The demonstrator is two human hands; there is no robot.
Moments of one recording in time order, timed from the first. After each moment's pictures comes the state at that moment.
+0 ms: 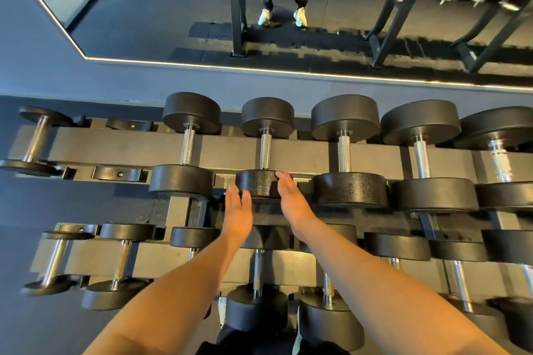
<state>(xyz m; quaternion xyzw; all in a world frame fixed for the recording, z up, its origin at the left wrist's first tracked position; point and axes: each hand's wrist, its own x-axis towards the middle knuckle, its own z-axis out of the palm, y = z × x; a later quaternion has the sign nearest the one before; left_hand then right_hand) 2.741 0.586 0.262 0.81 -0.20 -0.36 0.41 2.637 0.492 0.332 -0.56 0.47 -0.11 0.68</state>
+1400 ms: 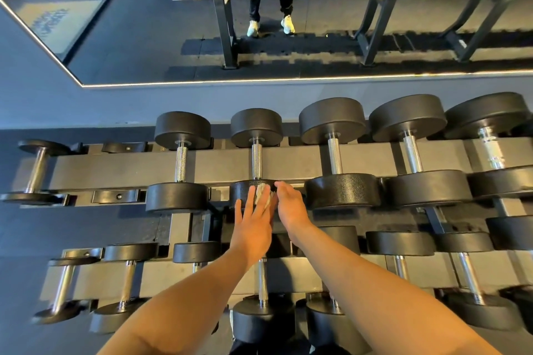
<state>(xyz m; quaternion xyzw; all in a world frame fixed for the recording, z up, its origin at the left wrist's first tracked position) 2.709 0.579 0.285 0.80 -0.59 -0.09 -0.03 2.632 0.483 0.335 -0.50 0.52 -0.16 0.67</state>
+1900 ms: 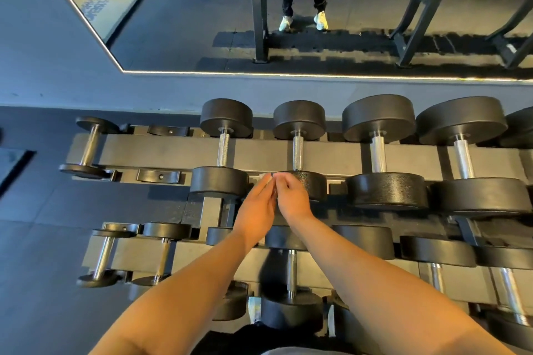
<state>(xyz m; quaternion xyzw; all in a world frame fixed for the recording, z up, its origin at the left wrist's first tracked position) 2.792 0.625 0.293 0.78 -0.51 -0.20 0.32 2.707 0.540 0.340 -0.60 0.46 -0.18 0.63</state>
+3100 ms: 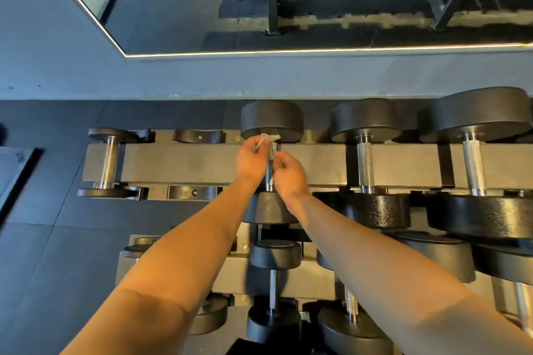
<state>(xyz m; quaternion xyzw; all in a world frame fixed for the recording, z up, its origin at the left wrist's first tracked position) 3.016 0.554 0.298 0.83 -0.21 -0.27 0.44 2.924 0.529 0.287 -0.58 0.52 -0.14 0.61</state>
